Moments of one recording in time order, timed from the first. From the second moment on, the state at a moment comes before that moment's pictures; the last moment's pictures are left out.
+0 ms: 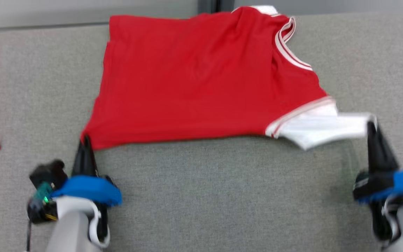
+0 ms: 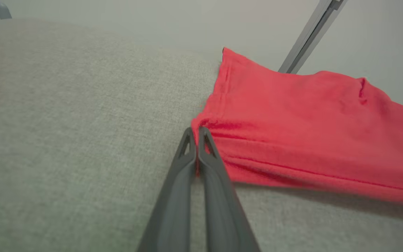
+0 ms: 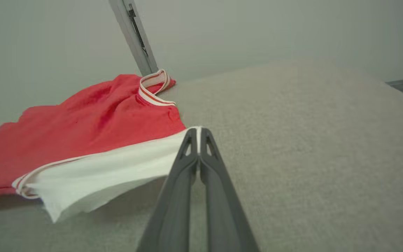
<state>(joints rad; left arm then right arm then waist) -0.37 0.05 0.03 0.62 -0.32 -0.05 -0.26 -0.33 -0.23 -0.03 0.41 0.42 0.13 -0.26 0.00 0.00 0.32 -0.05</state>
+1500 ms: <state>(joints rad) -0.15 0.05 -0.12 0.48 -0.37 -0.03 -0.26 -0.17 -0.16 0.00 0.38 0.36 0.13 -0.26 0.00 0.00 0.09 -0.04</state>
